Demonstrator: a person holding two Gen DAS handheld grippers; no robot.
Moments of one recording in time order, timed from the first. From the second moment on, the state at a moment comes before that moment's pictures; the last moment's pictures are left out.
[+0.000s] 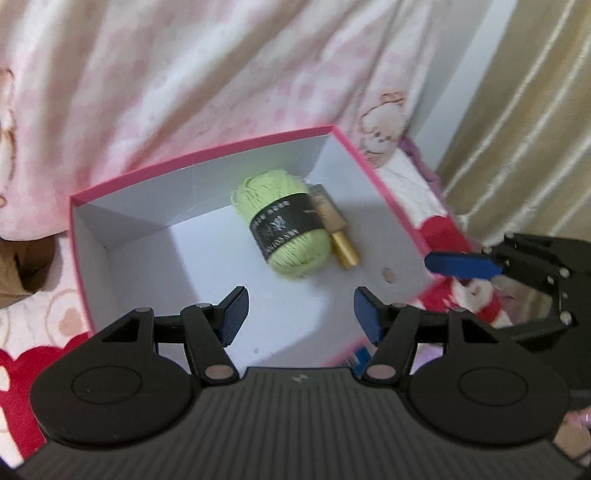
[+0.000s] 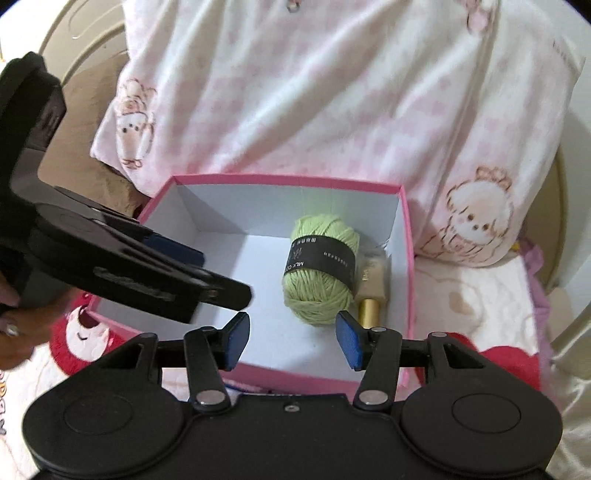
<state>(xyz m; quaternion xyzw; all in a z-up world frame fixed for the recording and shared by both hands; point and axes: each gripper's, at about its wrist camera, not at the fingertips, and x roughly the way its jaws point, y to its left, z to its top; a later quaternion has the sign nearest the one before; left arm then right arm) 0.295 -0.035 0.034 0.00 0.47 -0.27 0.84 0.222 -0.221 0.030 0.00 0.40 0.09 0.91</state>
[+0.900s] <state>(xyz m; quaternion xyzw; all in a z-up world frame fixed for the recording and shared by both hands) 0.103 -0.003 0.086 0.12 0.43 -0.35 0.82 0.026 -0.167 0.064 -0.05 0.39 0.18 0.90</state>
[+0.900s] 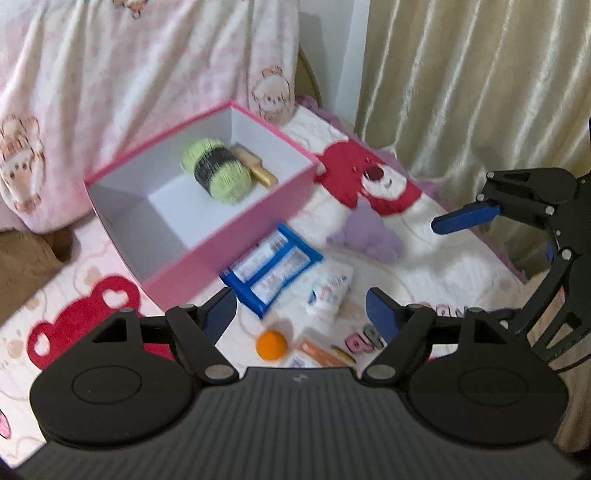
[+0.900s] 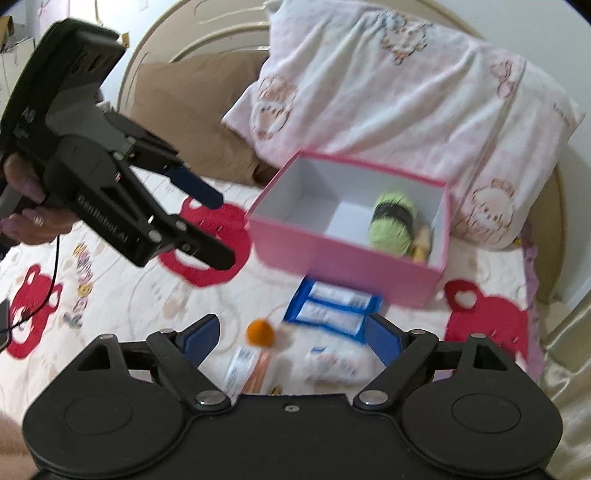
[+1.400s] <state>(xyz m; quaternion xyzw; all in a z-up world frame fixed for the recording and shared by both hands) 0.077 0.015 -0.014 0.02 0.51 -0.33 0.80 0.020 -0.135 -0.033 -0.04 0.41 0.22 0.88</state>
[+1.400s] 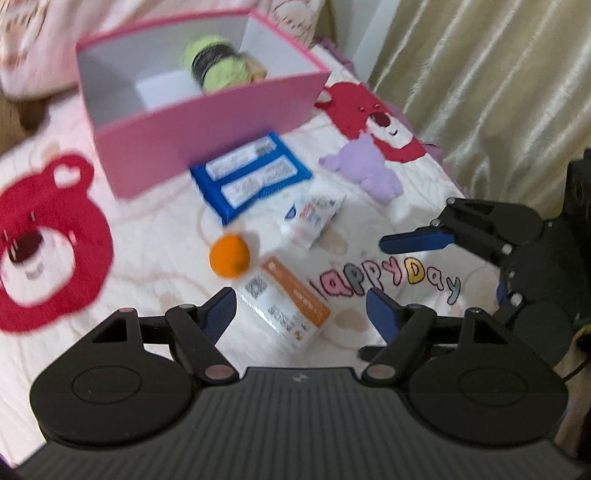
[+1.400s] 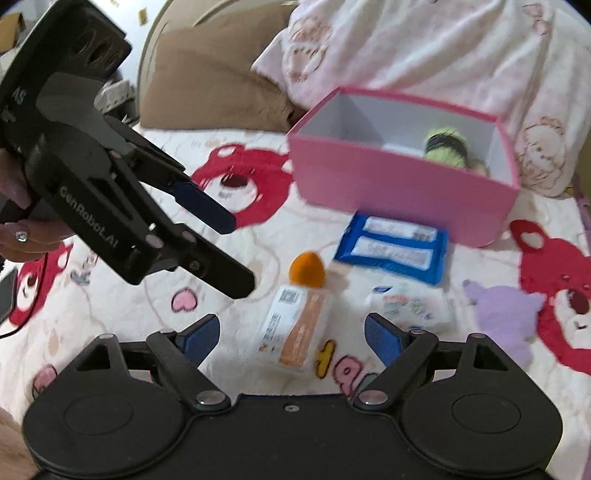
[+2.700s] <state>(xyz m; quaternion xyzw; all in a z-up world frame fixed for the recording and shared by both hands) 0.072 0.010 -0.126 -0.18 0.53 -0.22 0.79 0.044 -0.126 -0.119 -0.02 0.45 0.20 0.87</state>
